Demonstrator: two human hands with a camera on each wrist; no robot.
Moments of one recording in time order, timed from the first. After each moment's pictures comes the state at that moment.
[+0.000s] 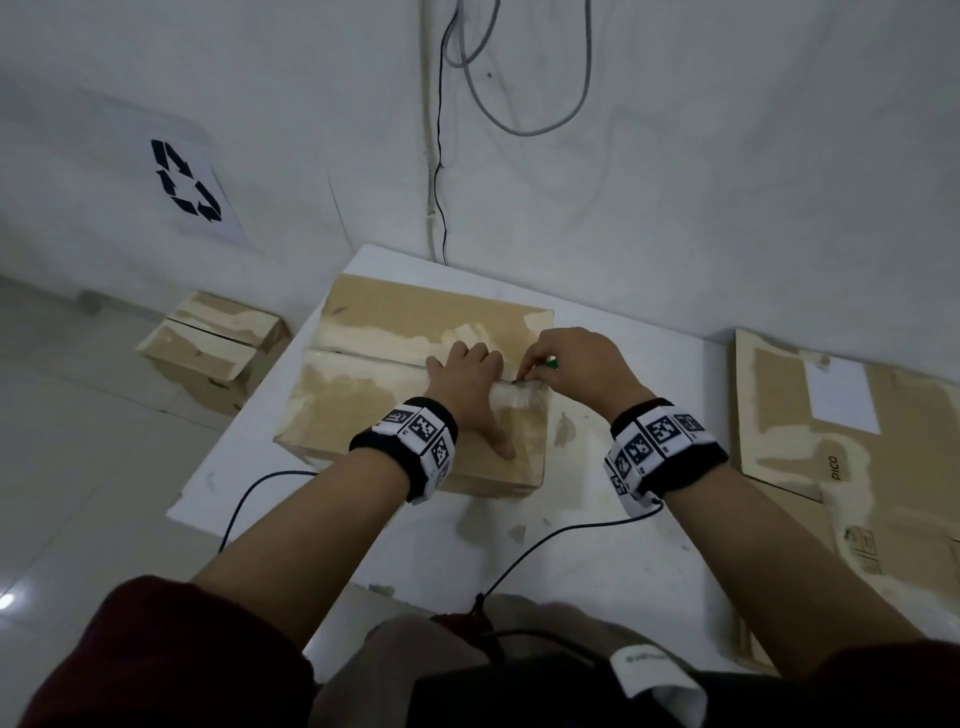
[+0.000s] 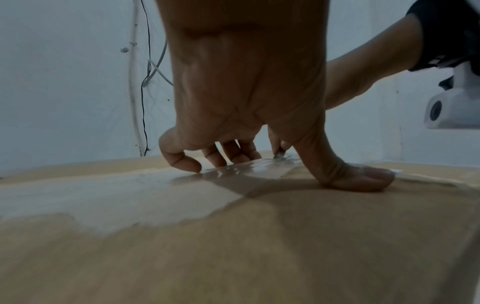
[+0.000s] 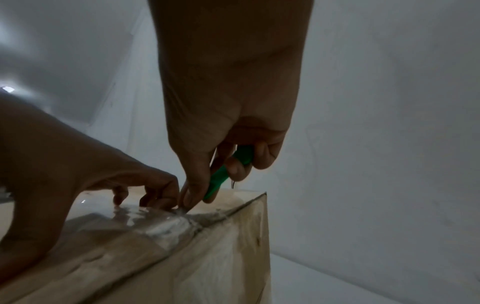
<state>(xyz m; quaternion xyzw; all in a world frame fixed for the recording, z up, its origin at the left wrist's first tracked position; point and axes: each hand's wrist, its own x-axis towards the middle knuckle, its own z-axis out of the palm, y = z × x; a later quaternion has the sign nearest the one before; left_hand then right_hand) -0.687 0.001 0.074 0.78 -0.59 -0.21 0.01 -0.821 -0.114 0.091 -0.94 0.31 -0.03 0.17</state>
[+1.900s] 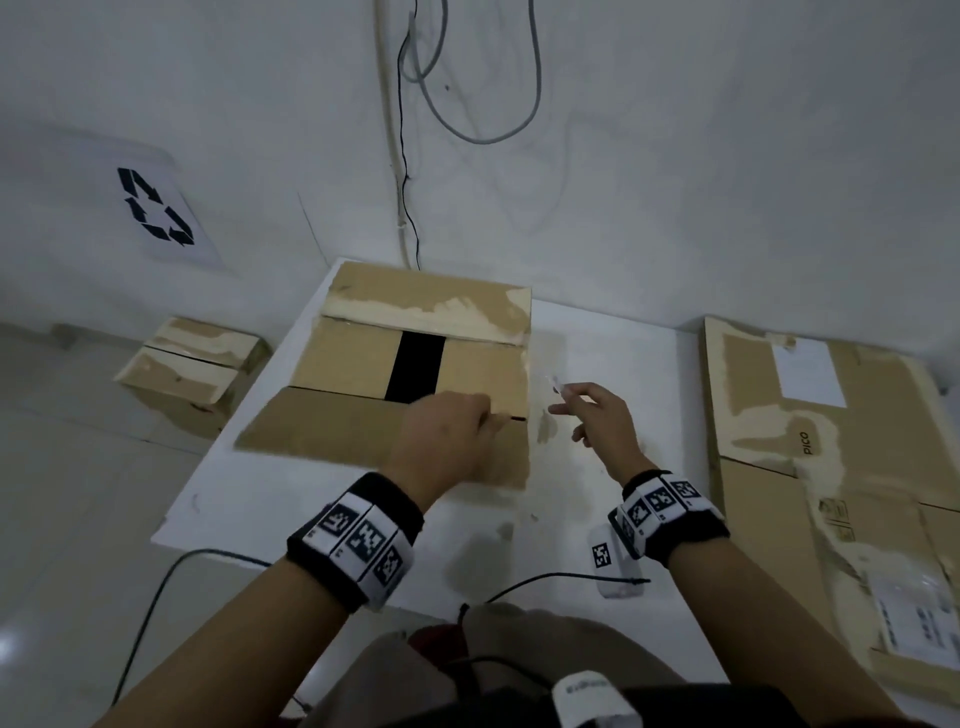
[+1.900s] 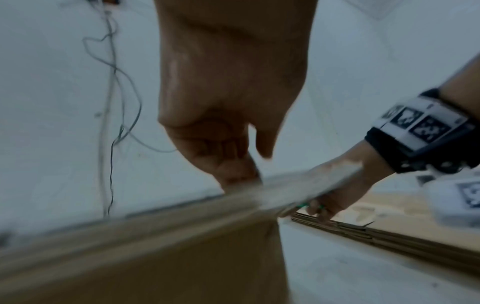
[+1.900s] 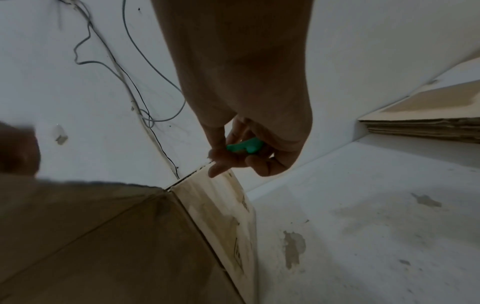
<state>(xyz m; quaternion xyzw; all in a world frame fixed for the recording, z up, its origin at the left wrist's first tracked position) -0.725 0.057 0.092 0.75 -0.64 -0.10 0.16 -0.897 -0.087 0.025 -0.60 0.51 -0.29 0.54</state>
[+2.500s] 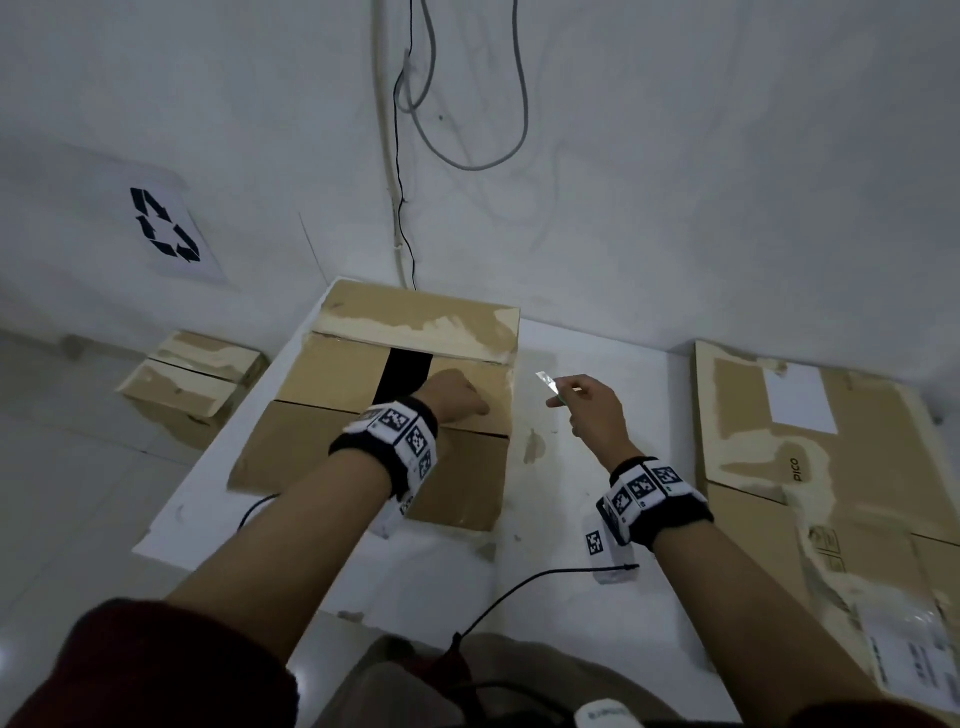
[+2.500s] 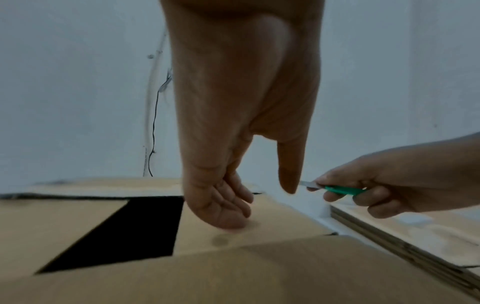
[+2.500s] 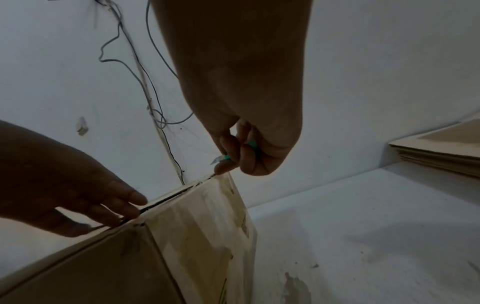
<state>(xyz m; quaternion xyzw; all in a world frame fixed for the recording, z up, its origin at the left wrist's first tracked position) -0.703 -0.030 0.079 0.78 -0.44 -0.40 0.21 -0.893 -0.127 0.032 -0.66 0.51 -0.28 0.48</state>
